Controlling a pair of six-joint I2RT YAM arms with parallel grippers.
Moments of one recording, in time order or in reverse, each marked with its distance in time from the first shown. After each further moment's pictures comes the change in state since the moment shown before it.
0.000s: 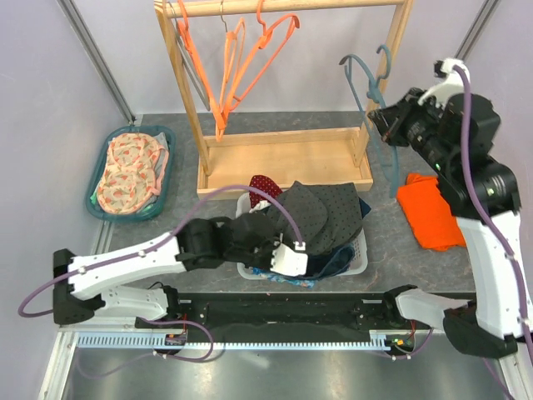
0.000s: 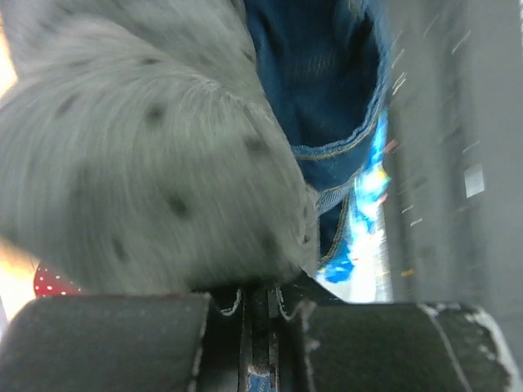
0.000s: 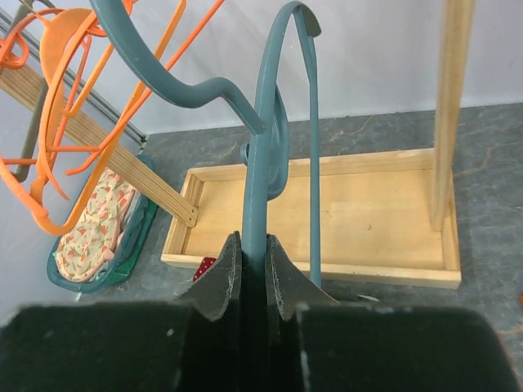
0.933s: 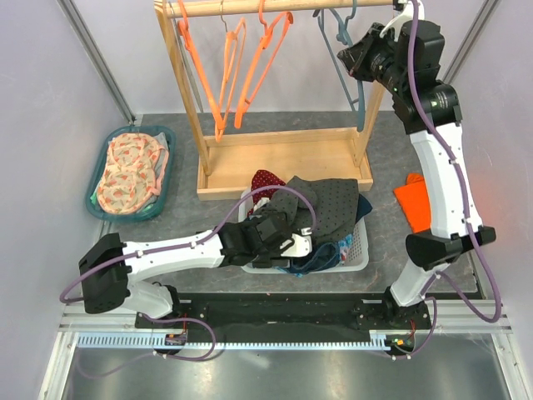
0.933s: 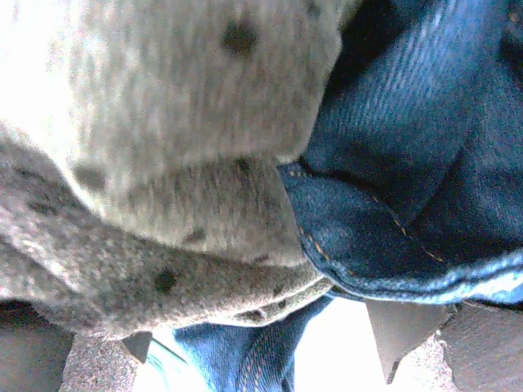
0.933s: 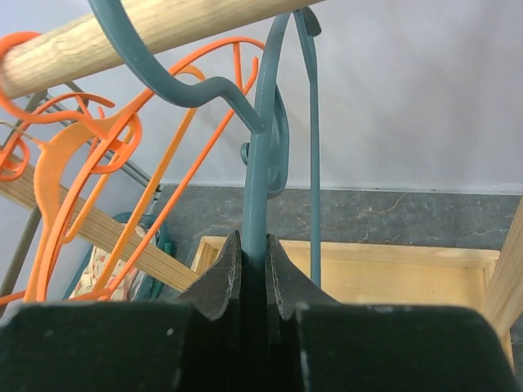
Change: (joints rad) left arm 0.071 0.239 -0.225 0.271 -0.406 -0.078; right arm -0.014 0.563 0.525 0.103 -0.053 0.002
